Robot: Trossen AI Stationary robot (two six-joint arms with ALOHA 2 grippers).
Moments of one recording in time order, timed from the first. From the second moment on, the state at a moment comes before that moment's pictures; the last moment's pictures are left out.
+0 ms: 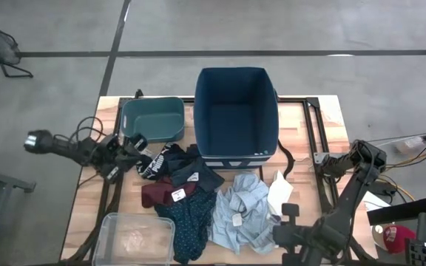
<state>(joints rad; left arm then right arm) -0.26 0.48 0.09 1.01 0.01 -0.32 0.97 1.74 1.45 -1.06 0.48 1.01</state>
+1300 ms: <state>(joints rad) -0.41 1.51 0.94 0.65 -0.13 -0.10 0.94 1.74 1.61 -1.03 0.78 0.85</state>
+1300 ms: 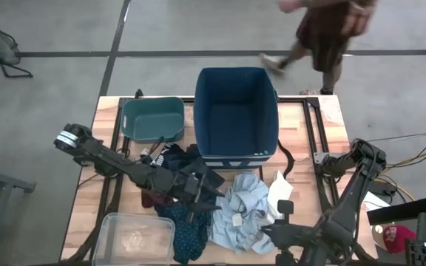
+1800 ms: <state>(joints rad) -0.41 1.61 0.98 0.68 -0.13 -0.14 0.76 1.74 1.62 -1.04 0.79 0.86</state>
